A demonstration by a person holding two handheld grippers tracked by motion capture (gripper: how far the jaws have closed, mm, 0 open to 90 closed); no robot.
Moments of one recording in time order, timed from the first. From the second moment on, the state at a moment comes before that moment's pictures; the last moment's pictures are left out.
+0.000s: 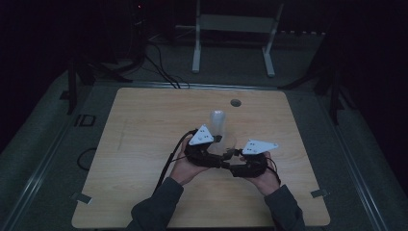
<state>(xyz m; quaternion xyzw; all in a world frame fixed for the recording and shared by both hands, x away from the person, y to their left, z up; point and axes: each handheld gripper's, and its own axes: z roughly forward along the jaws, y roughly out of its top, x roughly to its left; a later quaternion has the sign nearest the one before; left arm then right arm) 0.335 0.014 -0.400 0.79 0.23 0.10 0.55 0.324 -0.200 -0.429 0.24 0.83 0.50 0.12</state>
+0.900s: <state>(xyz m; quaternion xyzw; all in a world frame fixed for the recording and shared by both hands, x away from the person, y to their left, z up) 0.328 0.007 -0.410 0.72 0.28 0.11 0.62 0.322 -0.201 -0.432 0.25 0.81 0.51 0.11</state>
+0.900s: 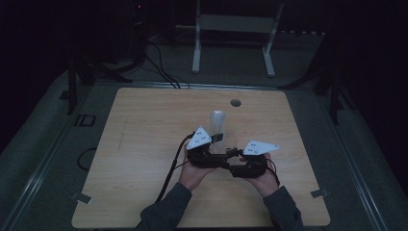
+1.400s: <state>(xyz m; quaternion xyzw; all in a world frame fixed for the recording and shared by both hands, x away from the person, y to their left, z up) 0.325 0.004 -0.411 0.72 0.28 0.12 0.62 0.323 -0.204 -0.435 0.26 0.82 0.50 0.11</state>
